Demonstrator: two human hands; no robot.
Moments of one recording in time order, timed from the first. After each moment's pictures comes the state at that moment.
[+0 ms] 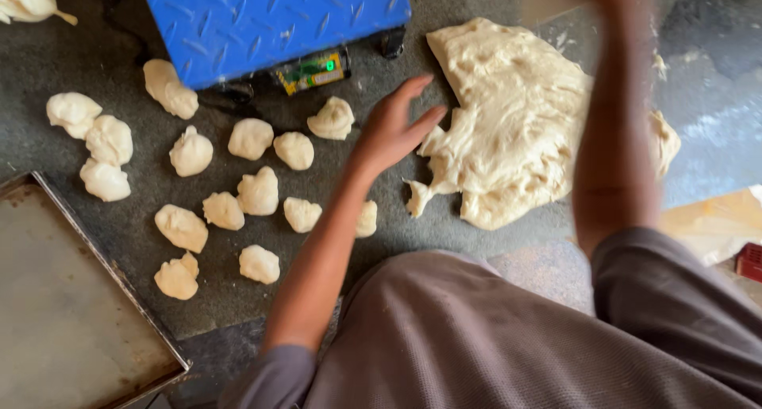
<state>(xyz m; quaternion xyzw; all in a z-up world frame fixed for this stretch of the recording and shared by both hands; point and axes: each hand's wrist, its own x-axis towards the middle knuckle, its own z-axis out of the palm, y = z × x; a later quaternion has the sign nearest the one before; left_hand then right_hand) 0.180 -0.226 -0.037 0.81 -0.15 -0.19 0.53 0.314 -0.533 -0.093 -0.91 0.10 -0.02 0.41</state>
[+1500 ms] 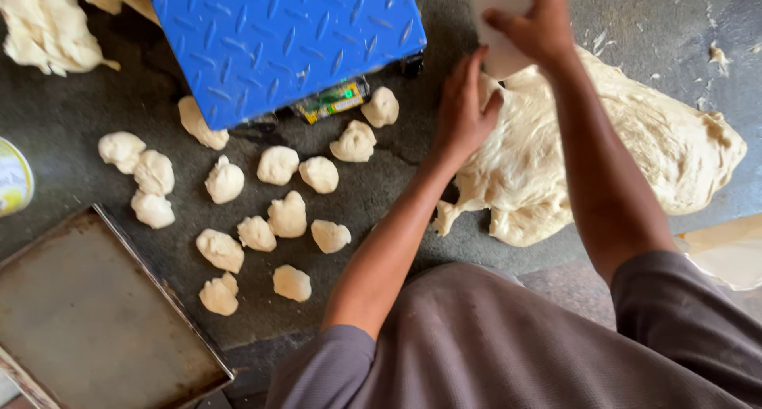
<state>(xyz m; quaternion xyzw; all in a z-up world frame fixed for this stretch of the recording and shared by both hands) 0.206 -0.318 -0.099 0.83 -0.16 0.10 0.52 0.299 -0.502 -0.116 -0.88 0.14 0.06 0.46</state>
